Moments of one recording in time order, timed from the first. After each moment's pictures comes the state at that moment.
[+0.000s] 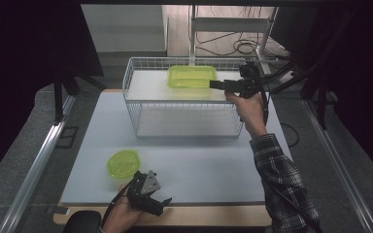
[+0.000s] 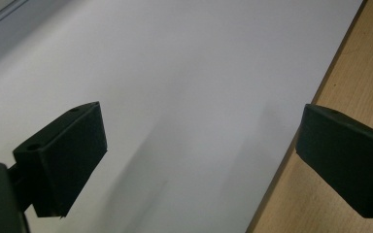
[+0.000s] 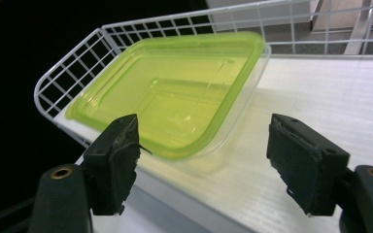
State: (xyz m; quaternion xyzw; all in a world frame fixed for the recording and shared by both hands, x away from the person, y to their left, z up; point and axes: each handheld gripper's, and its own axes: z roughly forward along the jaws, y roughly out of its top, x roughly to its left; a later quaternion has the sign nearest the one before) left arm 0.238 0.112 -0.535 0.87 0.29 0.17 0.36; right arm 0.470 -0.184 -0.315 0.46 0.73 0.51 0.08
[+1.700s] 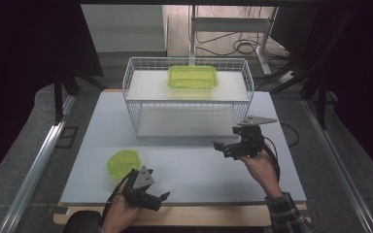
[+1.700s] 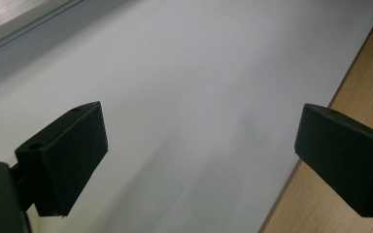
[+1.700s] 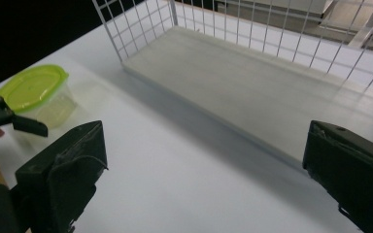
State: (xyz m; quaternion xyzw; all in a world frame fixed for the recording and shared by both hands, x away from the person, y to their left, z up) left arm 0.241 0.125 -0.528 0.84 0.33 0.16 0.40; right arm 0.357 -0.209 -0.408 0.36 0.81 0.45 0.13
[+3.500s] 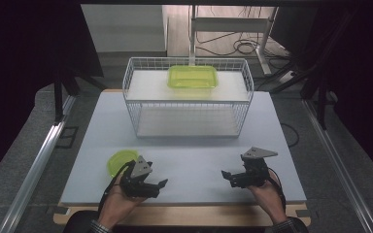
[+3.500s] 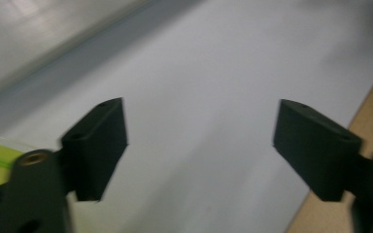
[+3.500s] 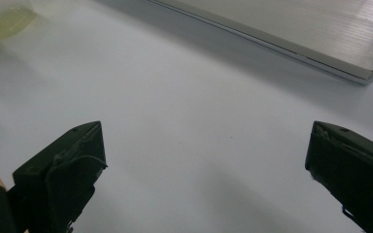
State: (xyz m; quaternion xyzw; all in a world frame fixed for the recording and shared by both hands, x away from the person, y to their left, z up) left arm 0.256 0.133 -0.494 0.83 0.36 0.18 0.40; right arm 0.317 -0.242 -0.488 0.37 0.83 0.40 0.15
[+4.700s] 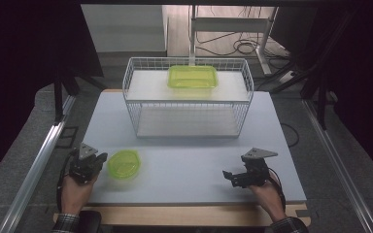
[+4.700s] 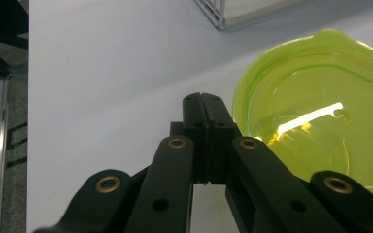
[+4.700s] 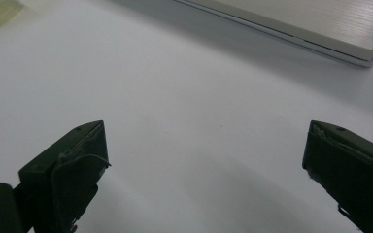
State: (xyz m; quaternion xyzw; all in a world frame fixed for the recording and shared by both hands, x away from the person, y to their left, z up) left arm 0.272 0.266 -0.505 0.74 0.53 0.26 0.33; right arm 0.323 -0.249 -0.502 0.37 0.83 0.40 0.14
